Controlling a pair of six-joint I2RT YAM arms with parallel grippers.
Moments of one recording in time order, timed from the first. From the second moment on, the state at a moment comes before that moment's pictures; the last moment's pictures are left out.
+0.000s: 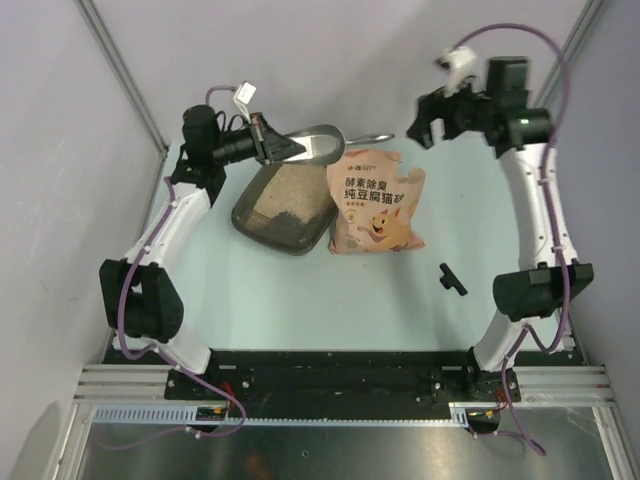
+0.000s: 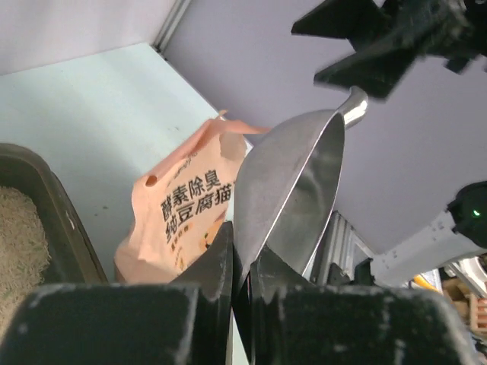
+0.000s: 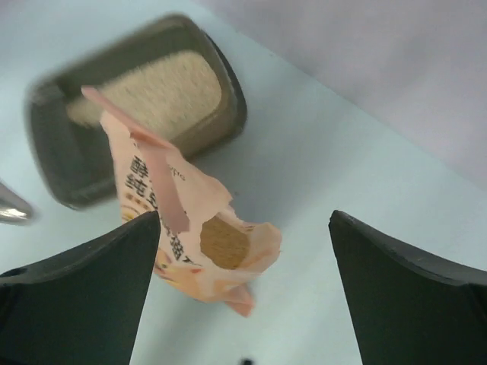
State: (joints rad) left arm -0.19 1.63 1.50 0.05 0.95 -0.57; right arm 0.22 1.77 2.20 -0.94 -0.37 -0.40
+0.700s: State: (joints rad) left arm -0.16 1.62 1.43 0.38 1.08 -0.80; right arm 0.15 1.70 1.78 -0.25 -1.17 0.54
